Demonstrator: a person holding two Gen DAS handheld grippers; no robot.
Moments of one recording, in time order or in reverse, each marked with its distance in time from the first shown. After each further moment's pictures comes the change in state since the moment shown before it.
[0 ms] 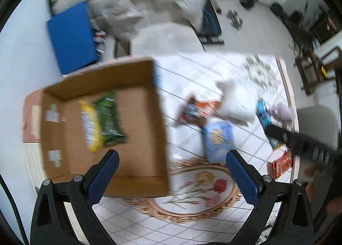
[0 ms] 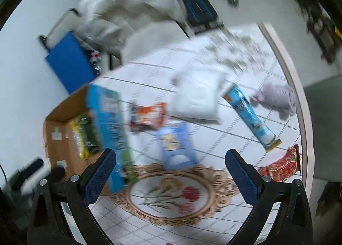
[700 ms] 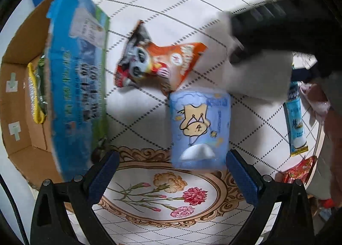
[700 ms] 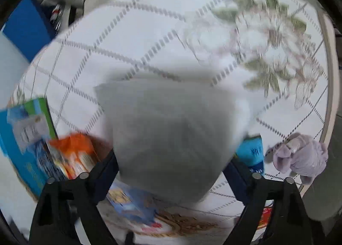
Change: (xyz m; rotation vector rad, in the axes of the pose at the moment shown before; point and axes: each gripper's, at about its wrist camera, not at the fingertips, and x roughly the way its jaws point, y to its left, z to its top) left arm 0.140 -0.078 -0.008 -0.085 0.248 0.054; right arm 0.172 -0.038 0.107 -0.110 0.392 -0.146
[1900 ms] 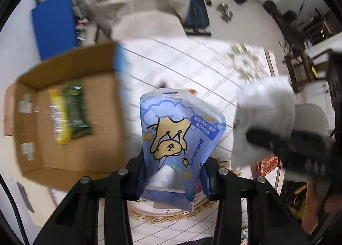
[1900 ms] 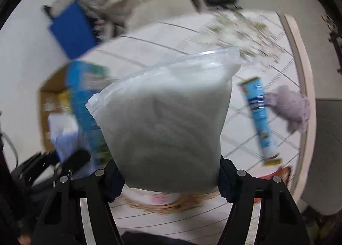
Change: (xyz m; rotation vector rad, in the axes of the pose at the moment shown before) left arm -0.120 0.087 -0.040 0.057 -0.224 -0.168; right arm -0.095 0.025 -0.169 -0.085 -0.271 0.176
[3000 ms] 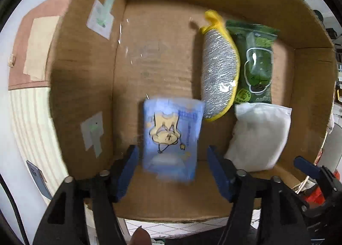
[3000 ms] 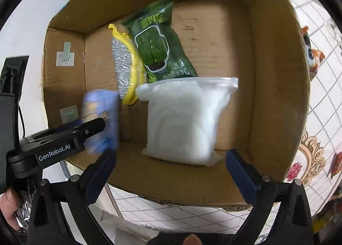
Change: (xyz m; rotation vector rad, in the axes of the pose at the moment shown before) left arm 0.065 0.300 -0.025 -0.218 0.293 0.039; right arm 0.193 0.280 -0.015 -0.051 0.191 -0.061
